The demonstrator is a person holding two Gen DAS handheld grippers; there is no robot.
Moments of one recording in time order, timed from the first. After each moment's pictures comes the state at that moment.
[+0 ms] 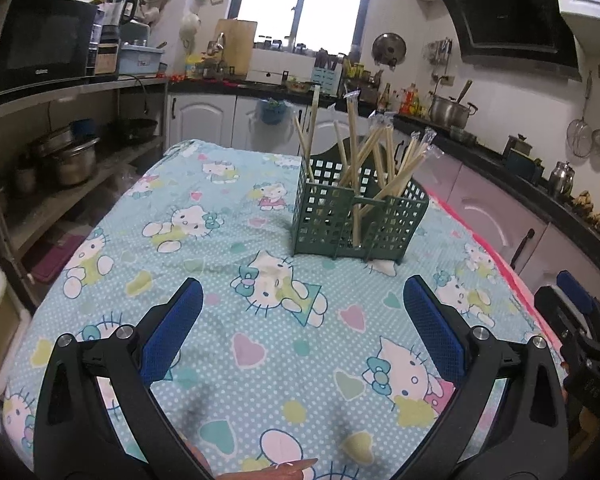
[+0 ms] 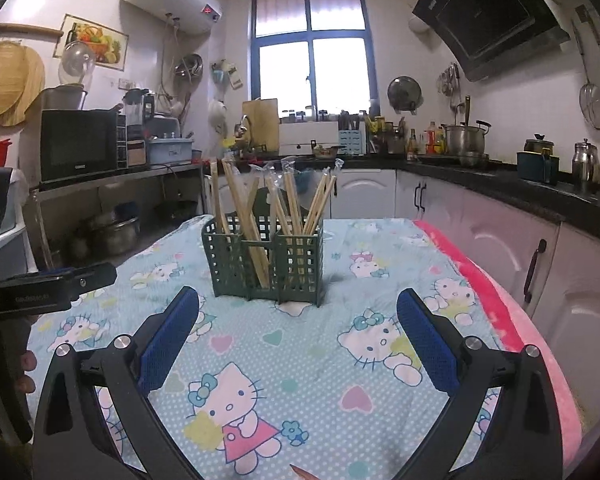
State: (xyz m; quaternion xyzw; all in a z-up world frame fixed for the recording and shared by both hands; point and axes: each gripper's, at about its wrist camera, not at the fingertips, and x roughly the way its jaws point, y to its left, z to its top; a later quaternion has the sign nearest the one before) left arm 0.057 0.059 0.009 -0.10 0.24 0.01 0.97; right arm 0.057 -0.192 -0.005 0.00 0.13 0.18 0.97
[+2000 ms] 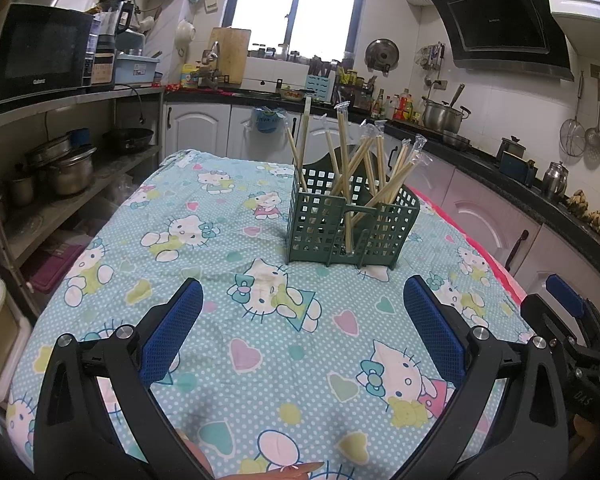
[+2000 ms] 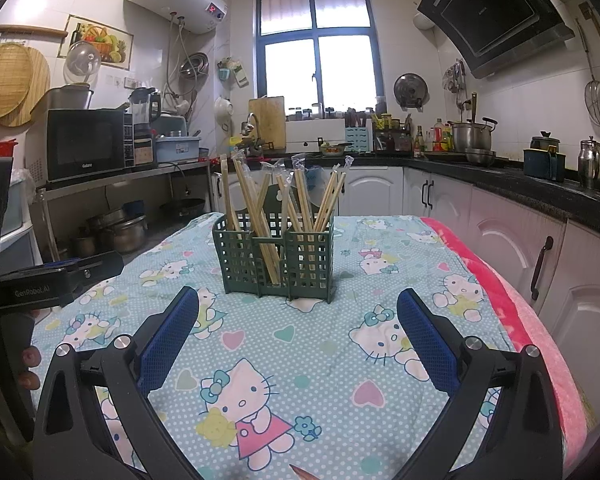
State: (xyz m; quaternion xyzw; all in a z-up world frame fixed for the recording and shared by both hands) left arm 0.054 0.054 0.013 -0.09 0.23 0.01 0.97; right arm 0.054 -0.187 -0.008 -0.01 0.14 0.19 0.97
